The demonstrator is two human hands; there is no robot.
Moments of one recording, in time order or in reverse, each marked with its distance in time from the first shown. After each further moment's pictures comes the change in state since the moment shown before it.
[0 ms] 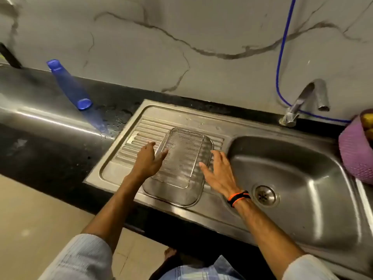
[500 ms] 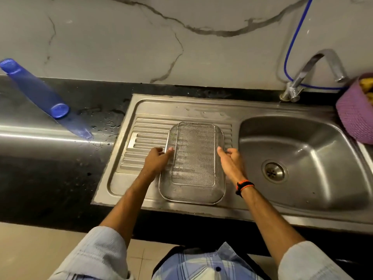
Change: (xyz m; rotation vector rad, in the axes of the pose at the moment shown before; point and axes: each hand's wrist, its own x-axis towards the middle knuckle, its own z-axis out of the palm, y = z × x) left_hand 0.062 -0.056 0.008 -0.461 -0.247 -0.221; right_hand 0.030 -0.024 0.054 0.340 0.343 0.640
